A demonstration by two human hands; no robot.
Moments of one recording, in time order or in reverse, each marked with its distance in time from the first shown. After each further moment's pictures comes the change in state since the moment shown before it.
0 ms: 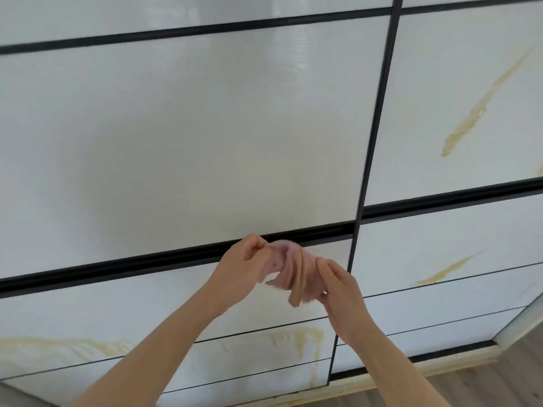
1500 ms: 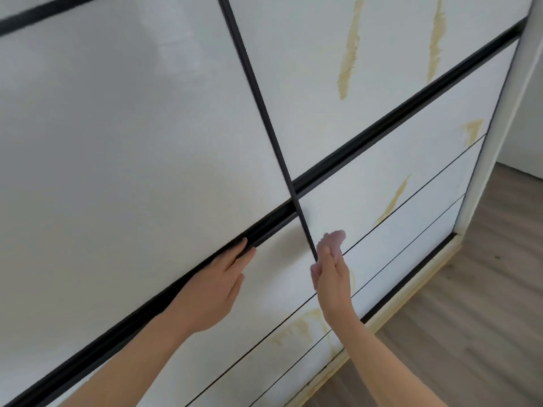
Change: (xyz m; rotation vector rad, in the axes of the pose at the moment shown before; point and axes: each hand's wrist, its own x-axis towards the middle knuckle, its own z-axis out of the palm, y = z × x) left_hand 0.088 -0.055 0.012 1.103 -0.384 0.813; right_hand 0.023 0.057 -0.029 0.200 0.504 -0.178
